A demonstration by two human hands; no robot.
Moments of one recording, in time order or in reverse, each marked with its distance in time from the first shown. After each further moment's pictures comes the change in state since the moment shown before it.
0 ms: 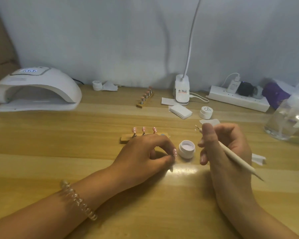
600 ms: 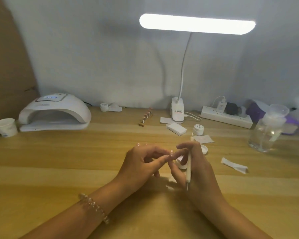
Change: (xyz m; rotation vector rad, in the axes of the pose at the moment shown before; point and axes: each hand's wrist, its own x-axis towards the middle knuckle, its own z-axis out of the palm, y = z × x) left_hand -0.008 0.013 -0.007 -0.300 0.181 -0.042; right_hand -0.012 0.001 0.005 -0.520 -0.326 -0.363
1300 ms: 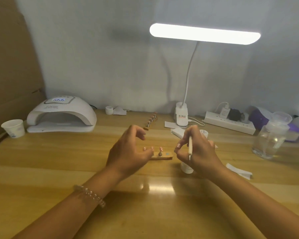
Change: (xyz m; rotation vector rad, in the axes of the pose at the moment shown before) left_hand 0.015 -0.004 -0.044 0.481 0.220 -0.079; right_hand 0.062 0.019 -0.003 -0.154 -0.180 0.125
